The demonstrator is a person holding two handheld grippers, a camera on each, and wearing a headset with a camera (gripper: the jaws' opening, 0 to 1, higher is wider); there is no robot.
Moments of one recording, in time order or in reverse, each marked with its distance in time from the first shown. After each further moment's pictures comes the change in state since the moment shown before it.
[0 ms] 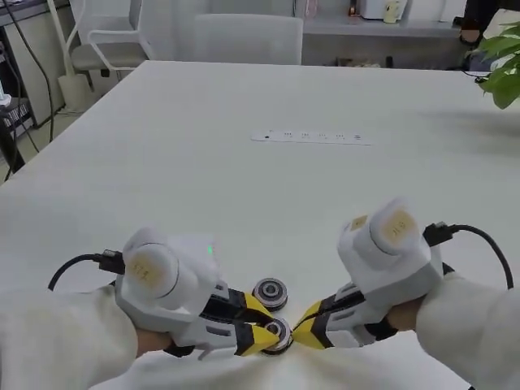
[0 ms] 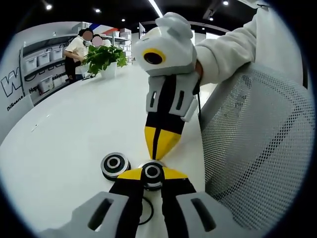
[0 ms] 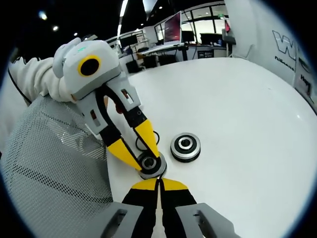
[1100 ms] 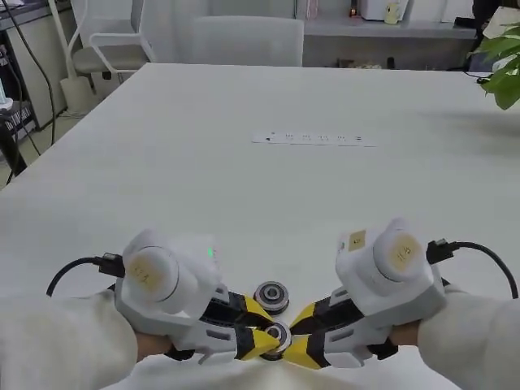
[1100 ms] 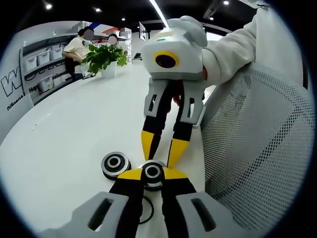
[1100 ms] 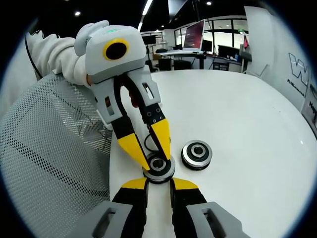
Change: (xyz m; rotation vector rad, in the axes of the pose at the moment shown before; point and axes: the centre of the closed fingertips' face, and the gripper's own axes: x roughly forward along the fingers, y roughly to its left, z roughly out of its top) left arm 0.000 0.001 0.000 -0.002 0.007 0.000; right arm 0.011 0.011 -0.001 -0.214 -0.018 0.017
